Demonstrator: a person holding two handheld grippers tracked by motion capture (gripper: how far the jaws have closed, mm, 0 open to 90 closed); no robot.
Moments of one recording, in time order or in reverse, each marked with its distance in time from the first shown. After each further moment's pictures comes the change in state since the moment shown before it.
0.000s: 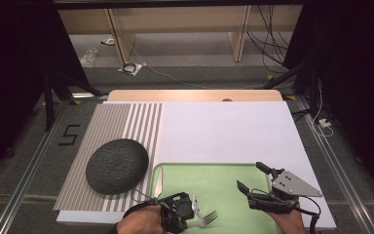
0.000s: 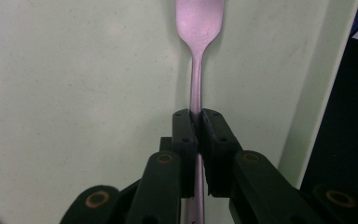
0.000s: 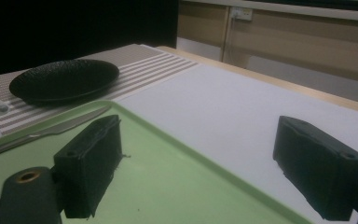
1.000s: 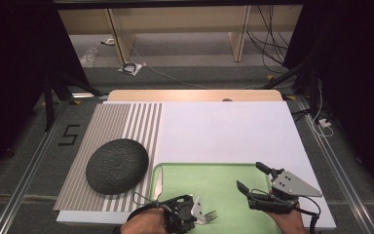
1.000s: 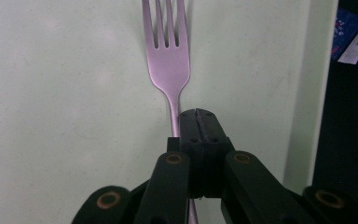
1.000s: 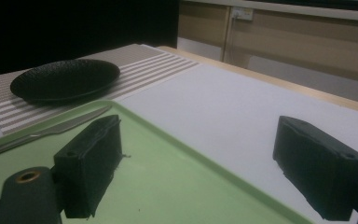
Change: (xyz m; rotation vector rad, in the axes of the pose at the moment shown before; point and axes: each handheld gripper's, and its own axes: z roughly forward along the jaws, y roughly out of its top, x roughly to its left) left arm -0.004 0.001 0.007 -0.133 0.016 0.082; right arm 0.000 0.000 0.000 0.006 0.001 0.000
